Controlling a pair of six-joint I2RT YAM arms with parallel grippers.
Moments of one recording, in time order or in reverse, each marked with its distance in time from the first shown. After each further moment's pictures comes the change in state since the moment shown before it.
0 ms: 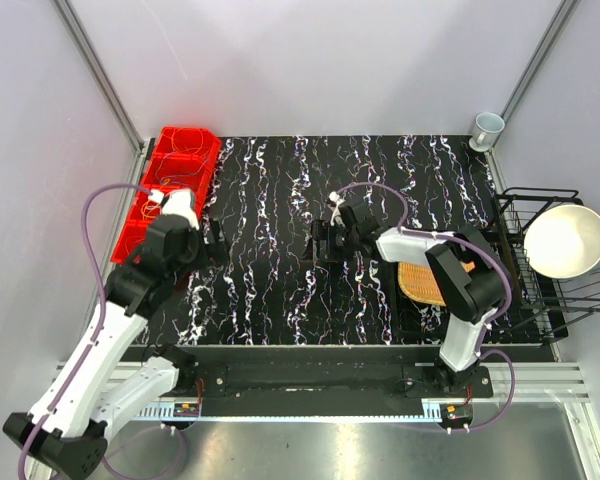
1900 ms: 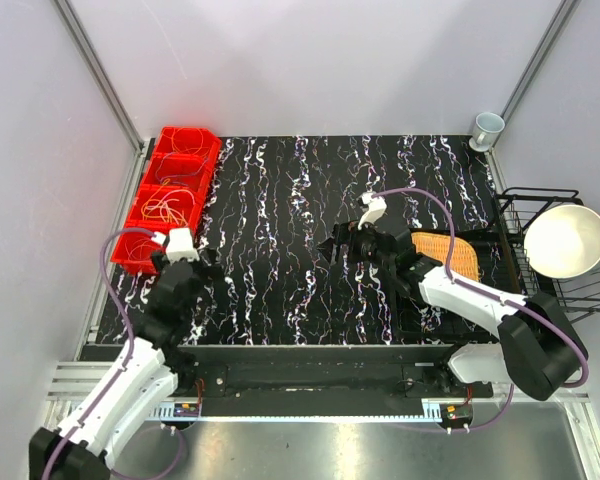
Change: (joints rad) left arm 0.033 -0.256 -0.632 0.611 -0.225 0.155; right arm 0.040 -0.541 -0.369 0.269 0.228 -0.085
